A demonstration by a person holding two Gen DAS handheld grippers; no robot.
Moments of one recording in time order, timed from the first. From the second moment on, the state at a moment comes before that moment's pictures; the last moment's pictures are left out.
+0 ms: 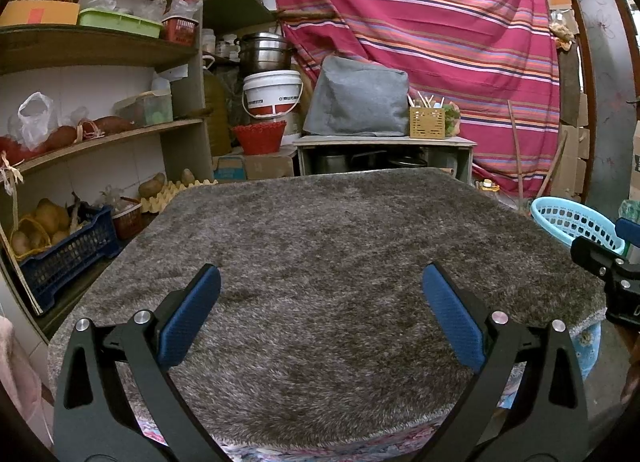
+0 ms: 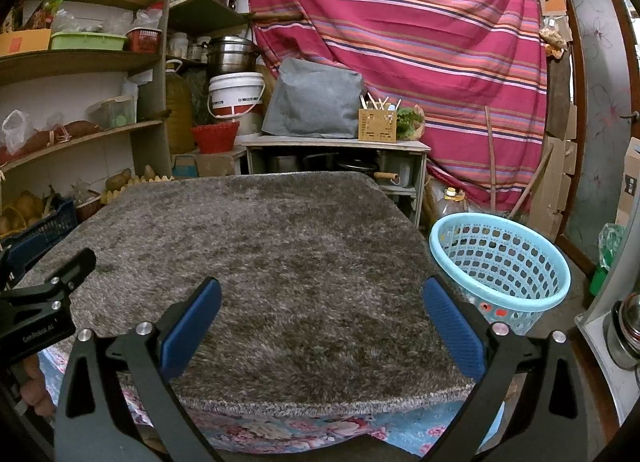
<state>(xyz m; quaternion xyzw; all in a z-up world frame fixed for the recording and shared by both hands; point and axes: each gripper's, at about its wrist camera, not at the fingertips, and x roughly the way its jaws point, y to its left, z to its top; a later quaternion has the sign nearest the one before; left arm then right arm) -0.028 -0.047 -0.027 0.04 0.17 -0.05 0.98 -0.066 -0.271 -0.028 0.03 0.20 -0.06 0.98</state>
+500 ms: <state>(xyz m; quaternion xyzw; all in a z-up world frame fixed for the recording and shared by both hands) -0.028 -0.047 -0.027 0.04 0.17 -0.05 0.98 -0.066 -0.272 -0.029 0.03 0.20 -0.06 0.98</state>
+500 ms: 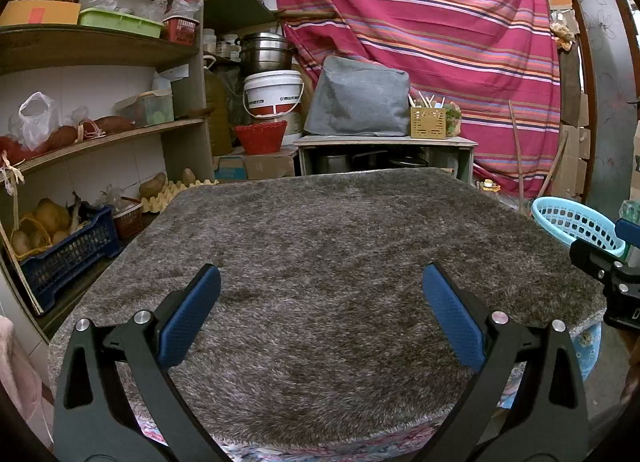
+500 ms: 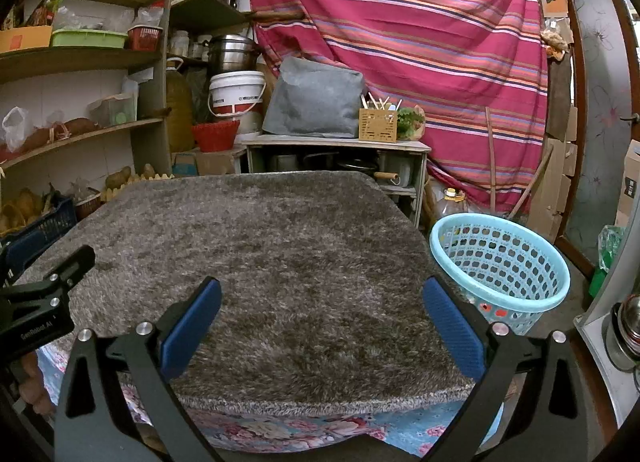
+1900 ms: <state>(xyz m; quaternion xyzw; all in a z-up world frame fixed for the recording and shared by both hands) -0.030 -0.044 -0.028 0.04 0.17 -0.05 0.98 -0.067 -0.275 -0.031 0.02 0.20 -0.06 0.98</state>
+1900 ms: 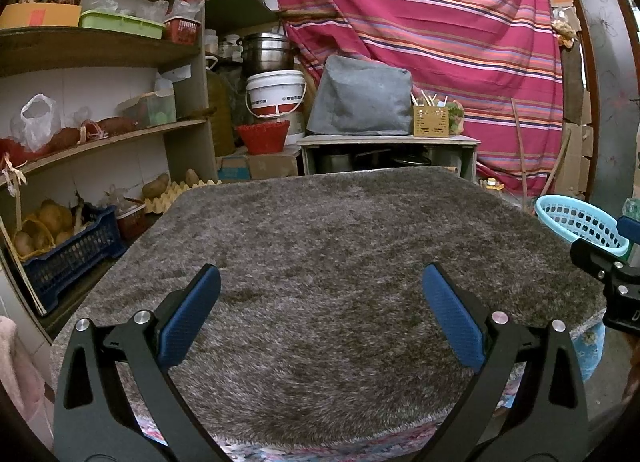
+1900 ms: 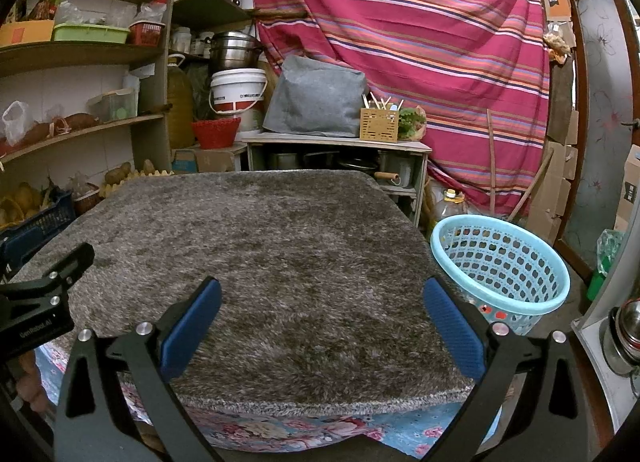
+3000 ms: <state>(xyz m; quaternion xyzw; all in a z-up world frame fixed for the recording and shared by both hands) -0.031 -0.040 -0.026 0.04 0.17 -0.04 0.98 -0.067 -0.277 -0.031 0.02 0.20 -0.06 0.98</state>
